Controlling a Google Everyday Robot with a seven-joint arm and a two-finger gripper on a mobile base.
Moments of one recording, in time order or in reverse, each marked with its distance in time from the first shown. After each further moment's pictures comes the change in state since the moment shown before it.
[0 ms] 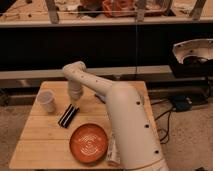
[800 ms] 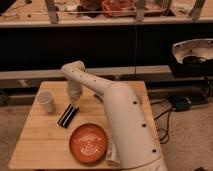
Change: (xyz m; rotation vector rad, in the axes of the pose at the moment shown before) arm 0.002 -0.001 -0.003 -0.019 -0.001 -0.017
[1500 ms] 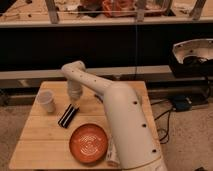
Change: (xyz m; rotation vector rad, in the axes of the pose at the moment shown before) arm -0.003 0.001 0.000 -0.004 -0.002 -0.005
